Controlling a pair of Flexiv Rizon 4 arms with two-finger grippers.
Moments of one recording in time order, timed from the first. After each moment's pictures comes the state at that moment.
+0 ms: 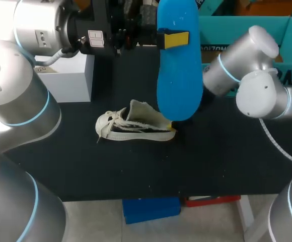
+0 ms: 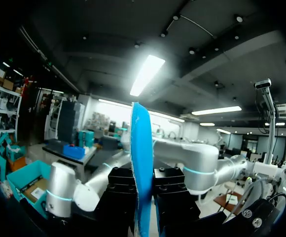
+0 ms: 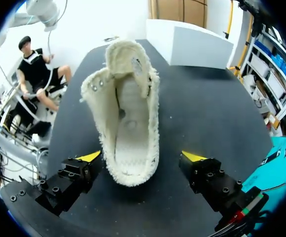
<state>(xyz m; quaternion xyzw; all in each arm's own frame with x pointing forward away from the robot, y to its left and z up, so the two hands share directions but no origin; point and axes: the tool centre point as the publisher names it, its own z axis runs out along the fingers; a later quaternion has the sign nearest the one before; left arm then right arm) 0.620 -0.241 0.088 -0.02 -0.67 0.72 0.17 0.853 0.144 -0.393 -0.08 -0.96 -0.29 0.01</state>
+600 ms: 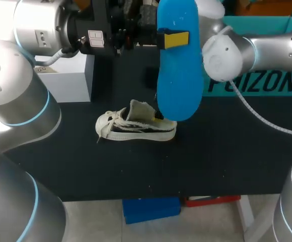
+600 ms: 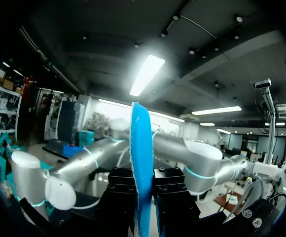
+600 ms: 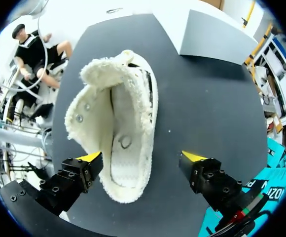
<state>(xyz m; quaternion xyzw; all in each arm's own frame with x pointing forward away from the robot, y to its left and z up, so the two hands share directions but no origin) 0.620 -0.241 0.088 -0.02 -0.67 0.72 0.17 0.871 0.187 -0.374 -0.05 -0.99 -0.13 0.04</state>
